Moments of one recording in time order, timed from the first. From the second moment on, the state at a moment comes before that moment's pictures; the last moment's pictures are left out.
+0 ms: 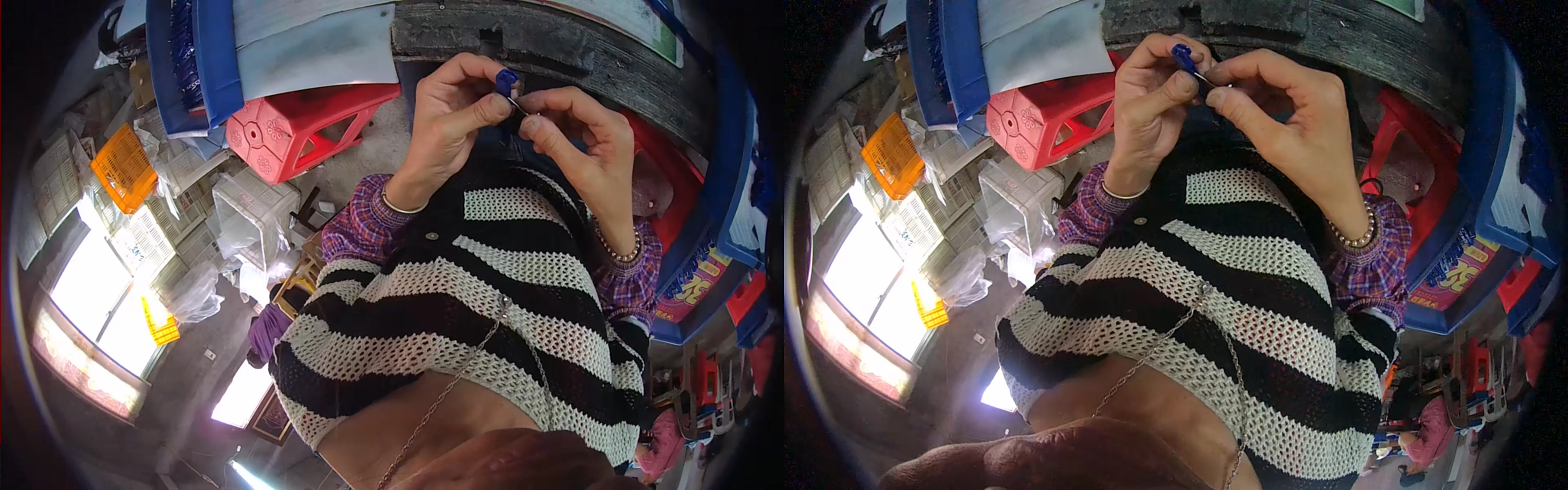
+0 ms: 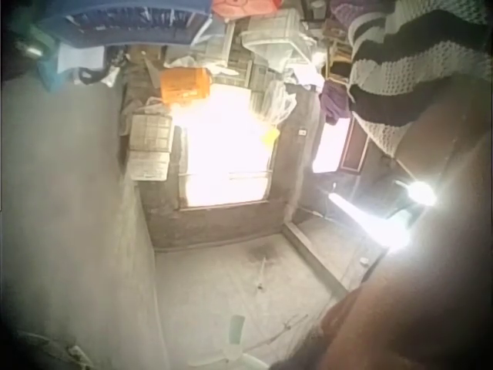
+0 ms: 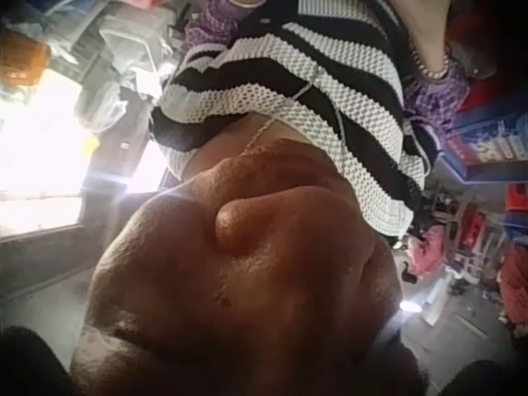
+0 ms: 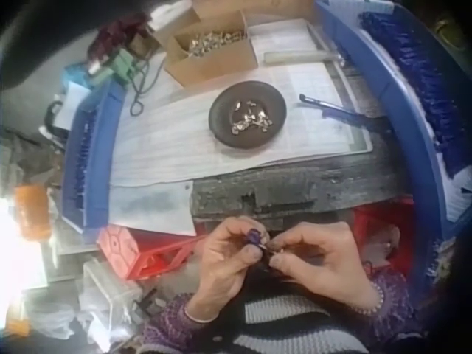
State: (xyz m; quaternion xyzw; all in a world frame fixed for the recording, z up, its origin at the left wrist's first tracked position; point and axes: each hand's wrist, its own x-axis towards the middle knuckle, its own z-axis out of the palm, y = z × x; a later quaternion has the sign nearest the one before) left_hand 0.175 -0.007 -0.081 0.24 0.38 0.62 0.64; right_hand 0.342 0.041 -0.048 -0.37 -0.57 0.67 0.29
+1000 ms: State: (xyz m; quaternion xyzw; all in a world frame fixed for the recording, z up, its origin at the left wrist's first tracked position) left_hand 0.175 -0.010 -0.081 0.27 0.39 0.61 0.64; right_hand 0.346 0.041 -0.051 -0.35 -0.54 0.68 0.36
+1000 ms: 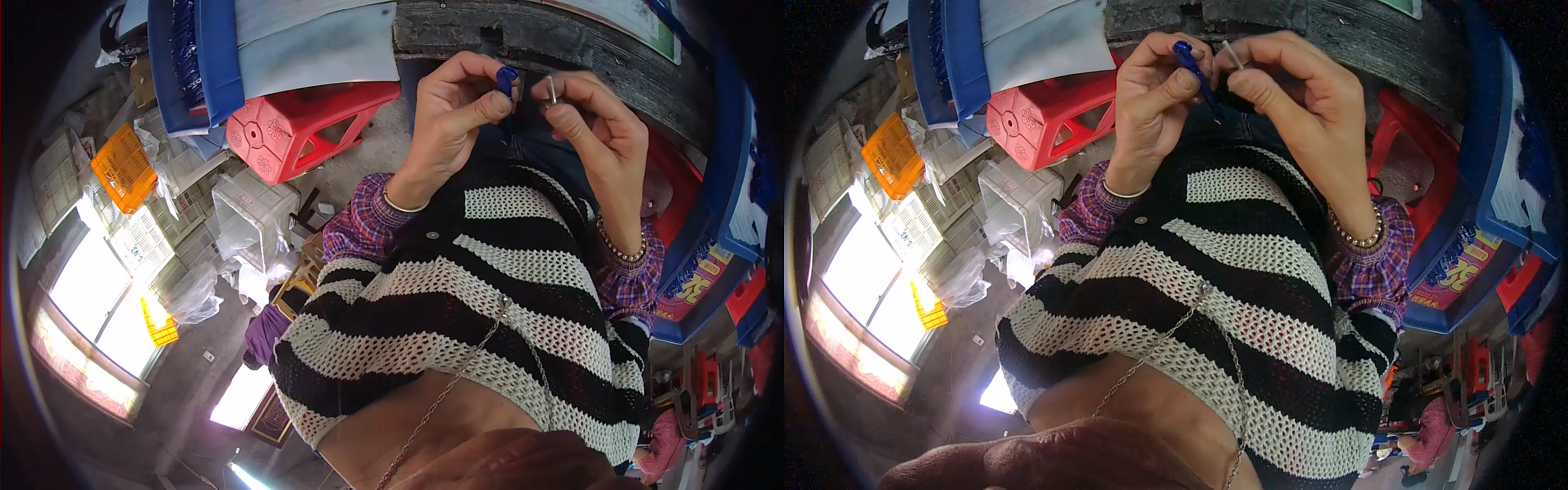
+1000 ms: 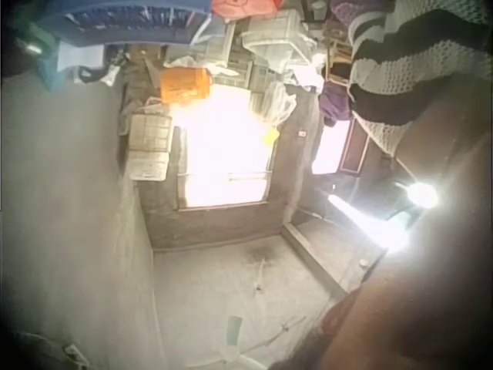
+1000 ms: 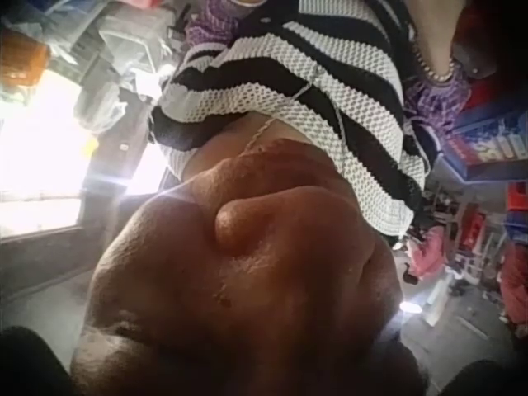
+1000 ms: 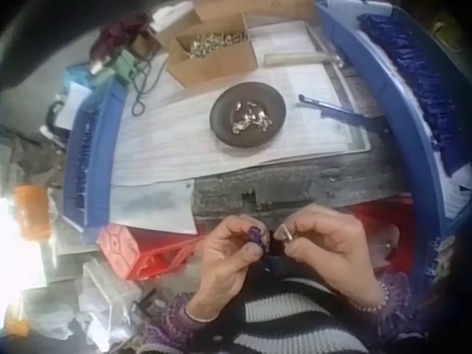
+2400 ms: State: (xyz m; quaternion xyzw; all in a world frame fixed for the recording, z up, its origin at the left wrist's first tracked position) left_hand 0.181 -0.009 -0.079 0.25 0.39 0.60 0.66; right_hand 0.346 0.039 -0.047 -0.35 -0.48 0.72 0.37
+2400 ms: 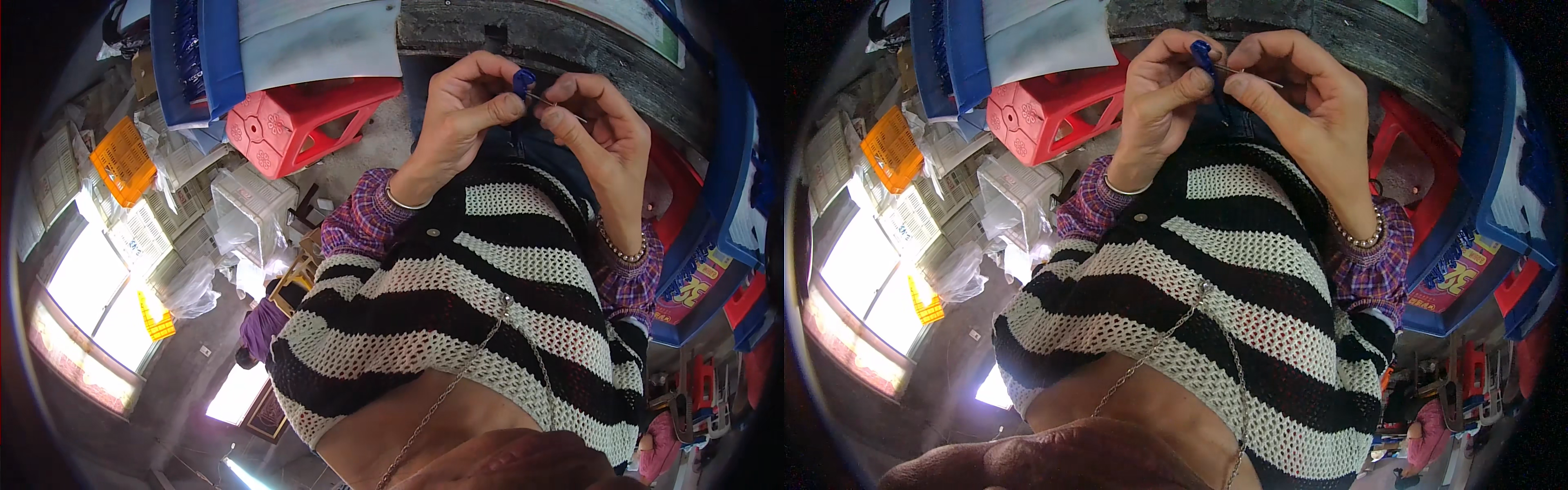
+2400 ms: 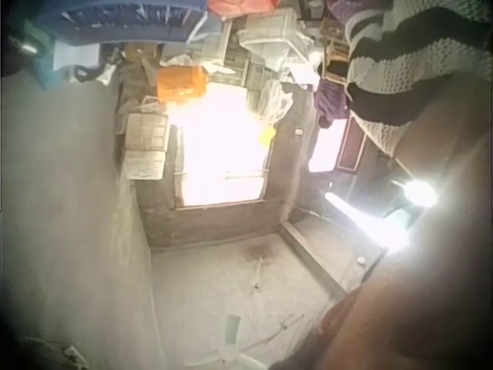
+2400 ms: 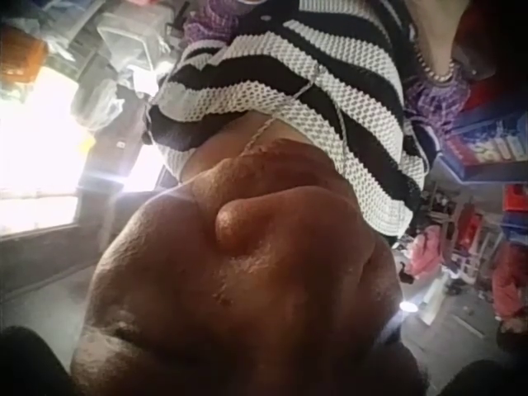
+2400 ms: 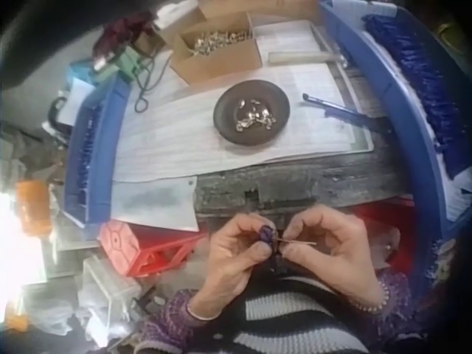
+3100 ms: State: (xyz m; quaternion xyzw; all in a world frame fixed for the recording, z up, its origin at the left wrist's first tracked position) left_hand 0.179 -0.010 -0.083 0.25 0.38 0.60 0.66; right_hand 0.346 0.040 -0.053 -0.35 -0.46 0.73 0.36
